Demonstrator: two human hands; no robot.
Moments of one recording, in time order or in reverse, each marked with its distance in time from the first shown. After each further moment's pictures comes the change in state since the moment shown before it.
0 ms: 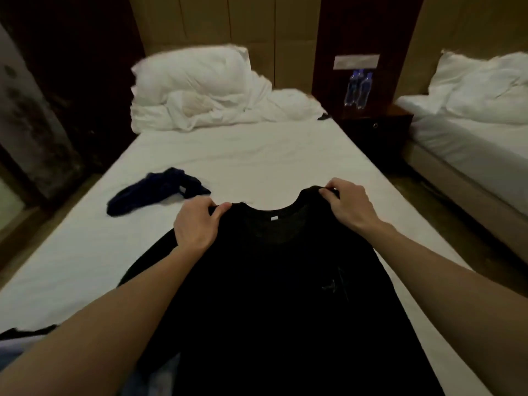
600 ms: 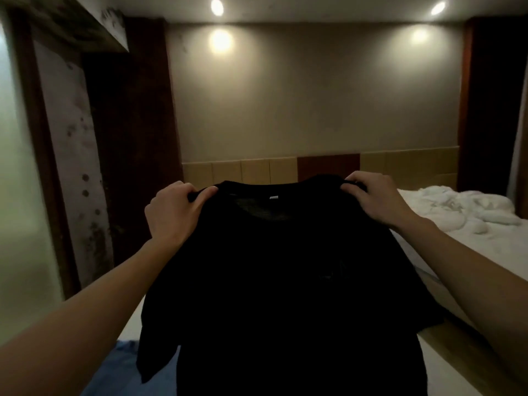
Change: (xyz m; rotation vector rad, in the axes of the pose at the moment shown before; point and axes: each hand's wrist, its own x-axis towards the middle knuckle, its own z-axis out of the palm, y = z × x) left_hand -0.209 0.128 -0.457 -0.057 0.579 0.335; right_hand -0.311 -0.190 -0.369 0.051 0.398 -0.488
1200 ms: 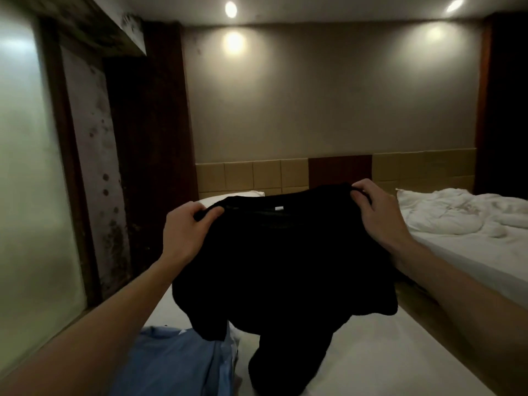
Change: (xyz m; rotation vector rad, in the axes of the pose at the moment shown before) left_hand -0.053 -0.021 -0.020 -0.428 -0.155 -0.087; right_hand -0.050 -0.023 0.029 0.195 0.165 -0.015
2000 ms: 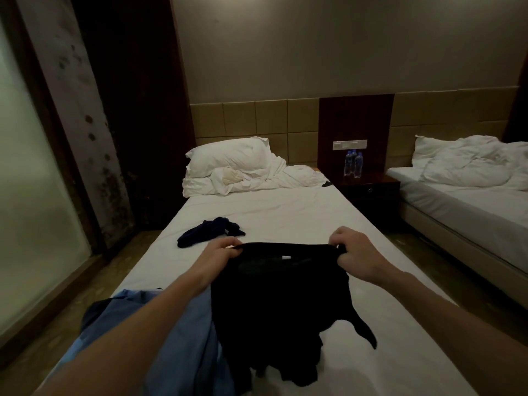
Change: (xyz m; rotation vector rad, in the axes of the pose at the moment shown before) left_hand -0.049 -0.128 0.129 -0.403 -0.554 -0.653; right_hand -0.066 0.120 0.149 -0.088 -0.621 0.228
